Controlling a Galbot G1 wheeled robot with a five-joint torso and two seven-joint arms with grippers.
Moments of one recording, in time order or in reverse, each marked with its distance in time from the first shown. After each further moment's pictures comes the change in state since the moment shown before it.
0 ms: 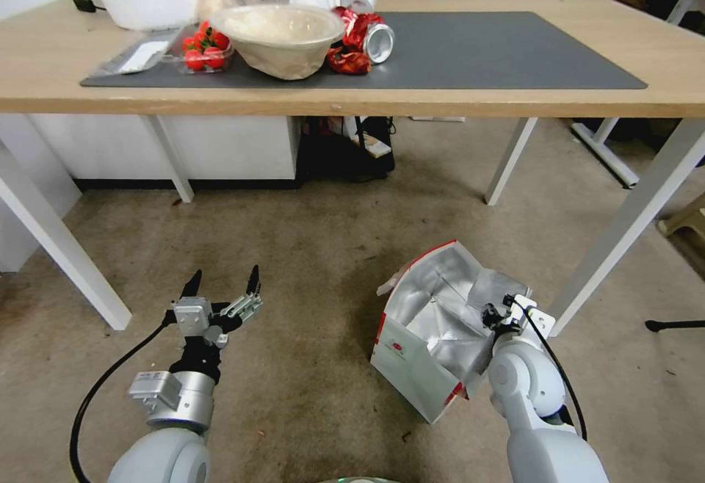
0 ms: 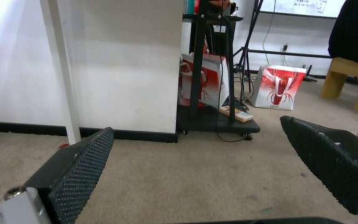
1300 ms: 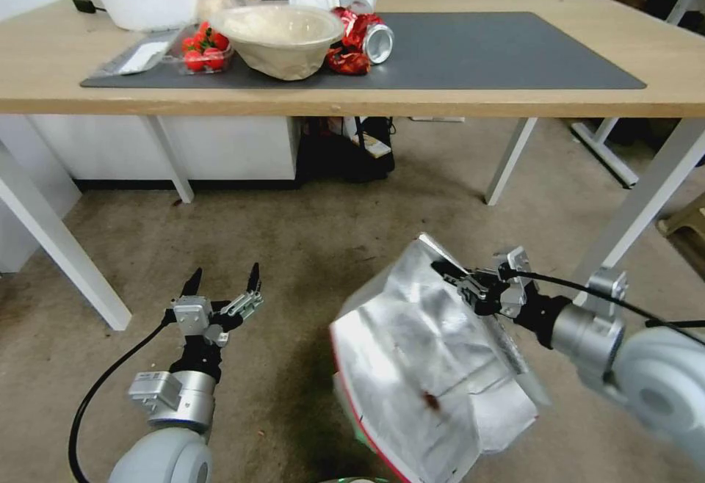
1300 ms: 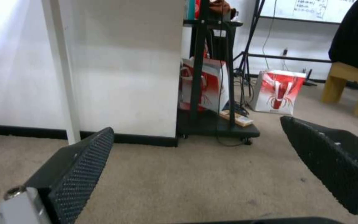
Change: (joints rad) left arm 0.004 -0.009 0.000 -0.012 0.000 -0.006 0.001; right arm -0.128 -0.885 0.100 0.408 0.462 0.091 -0.965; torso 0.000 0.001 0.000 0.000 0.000
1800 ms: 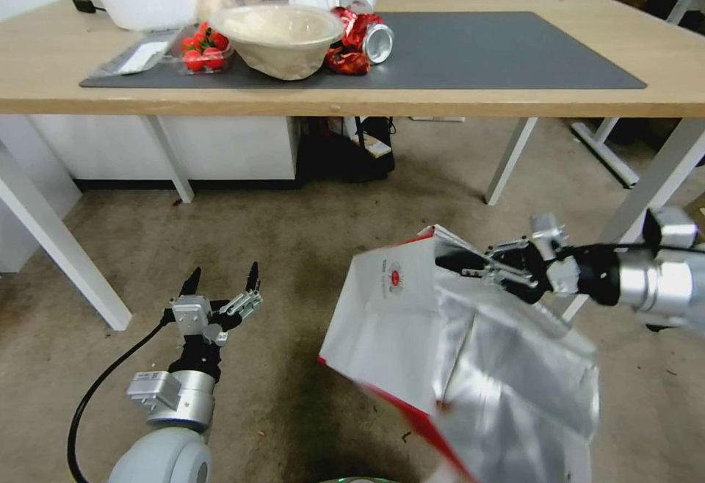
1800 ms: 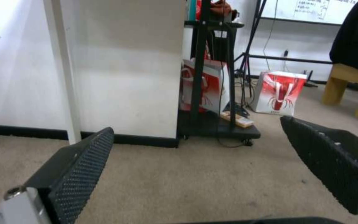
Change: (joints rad) left arm -0.002 -0.001 -0.003 -0.002 -0.004 0.001 -0.001; right arm 0.149 -0.313 0.019 -0.176 0.189 0.191 -0.503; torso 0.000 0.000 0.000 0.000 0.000
